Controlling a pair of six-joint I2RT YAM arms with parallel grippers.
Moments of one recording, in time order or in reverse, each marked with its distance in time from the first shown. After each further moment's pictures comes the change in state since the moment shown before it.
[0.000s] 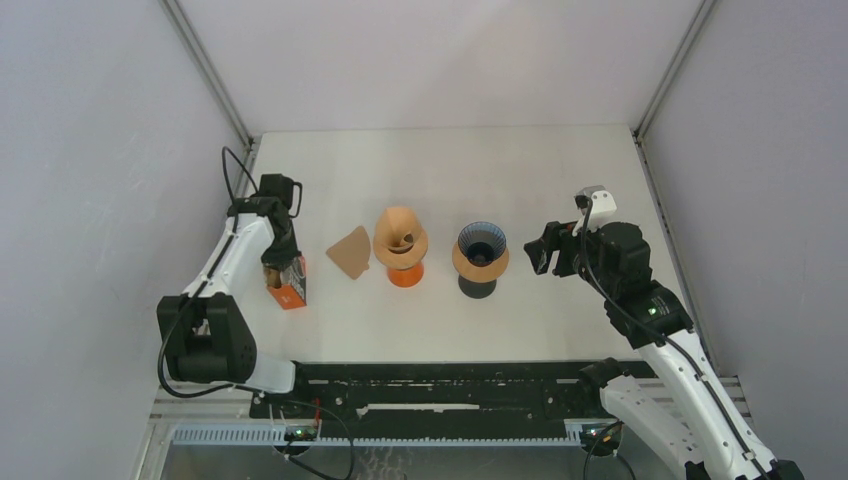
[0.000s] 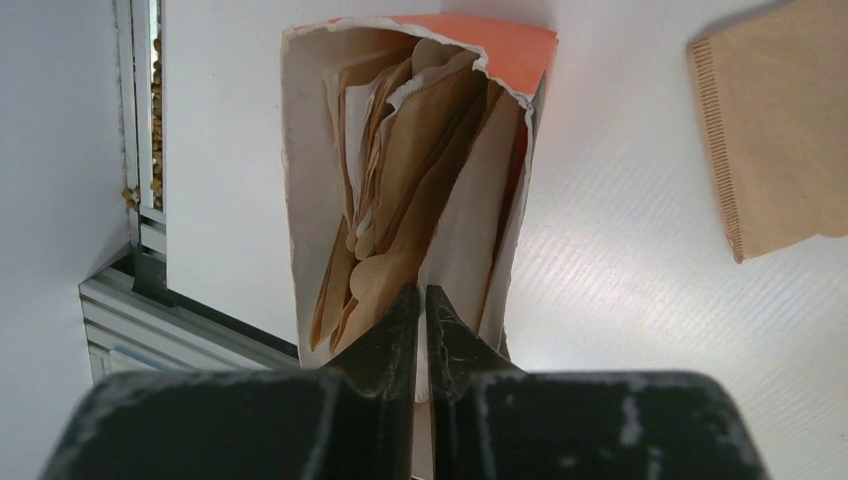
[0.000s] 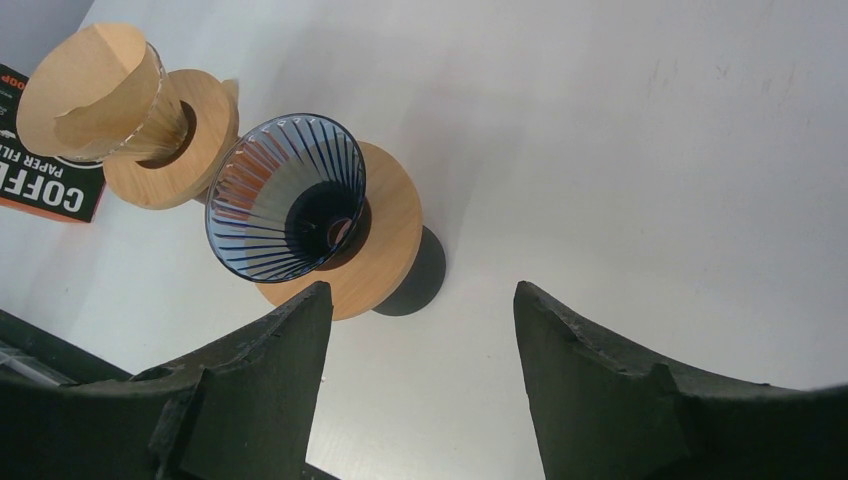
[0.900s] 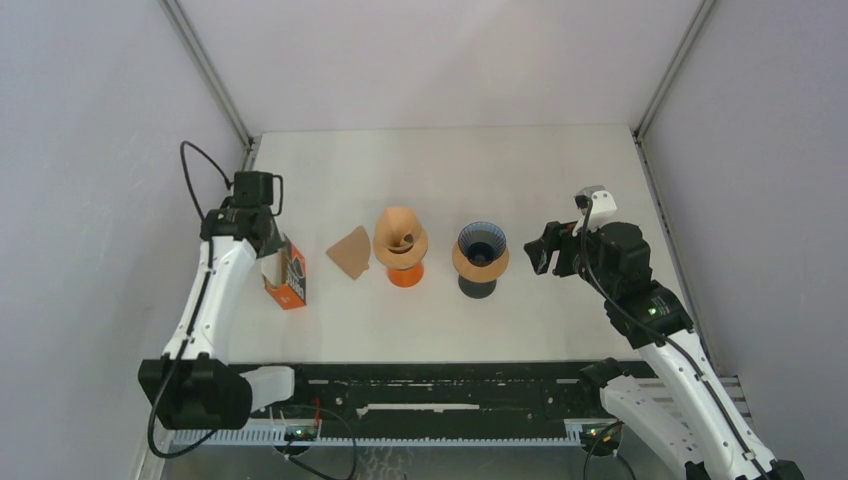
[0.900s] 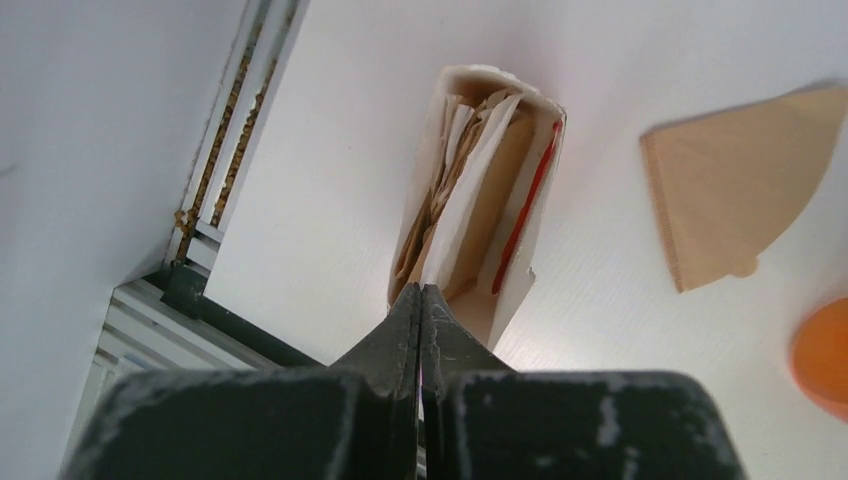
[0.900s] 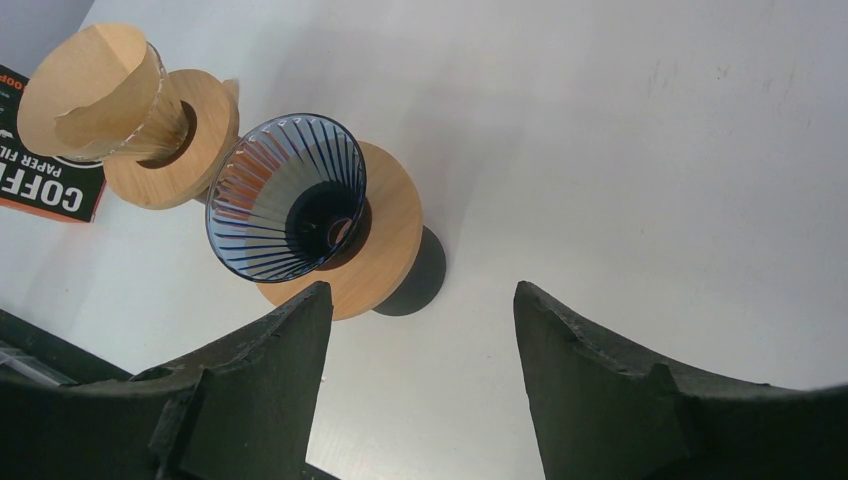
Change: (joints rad) left arm 0.002 -0.197 0.047 -0.020 -0.084 -0.035; right arm 0.000 0.000 0.000 0.000 0.000 0.000
